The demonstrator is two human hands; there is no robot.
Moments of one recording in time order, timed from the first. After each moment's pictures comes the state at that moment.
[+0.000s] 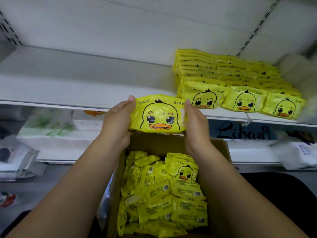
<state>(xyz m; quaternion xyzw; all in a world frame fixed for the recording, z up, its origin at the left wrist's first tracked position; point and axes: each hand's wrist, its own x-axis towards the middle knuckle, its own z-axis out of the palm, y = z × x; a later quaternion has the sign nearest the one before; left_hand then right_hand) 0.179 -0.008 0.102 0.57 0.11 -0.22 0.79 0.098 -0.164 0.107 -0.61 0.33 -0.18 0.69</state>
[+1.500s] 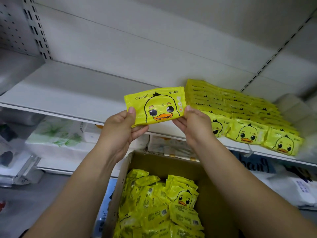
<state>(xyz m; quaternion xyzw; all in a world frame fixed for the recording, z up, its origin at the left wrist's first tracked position) 0.198 0.037 0.124 0.47 0.02 -0.21 0.86 0.168 -0.148 0.158 -0.57 0.32 -0.19 0.74</state>
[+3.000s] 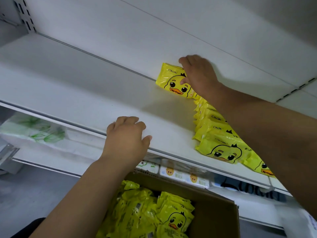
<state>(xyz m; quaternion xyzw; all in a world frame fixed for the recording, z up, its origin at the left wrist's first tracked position) 0.250 -0.019 0.076 0.96 -0.14 -0.08 0.25 0.414 -0.288 0.144 -0.97 -0.13 -0.10 -0.20</state>
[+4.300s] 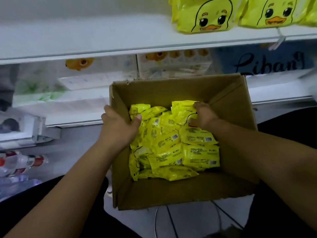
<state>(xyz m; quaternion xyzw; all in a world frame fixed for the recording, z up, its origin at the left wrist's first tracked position) 0.093 0.023 0.013 0.91 0.02 -0.29 0.29 0.018 -0.267 -0.129 -0.92 0.26 0.22 0.20</state>
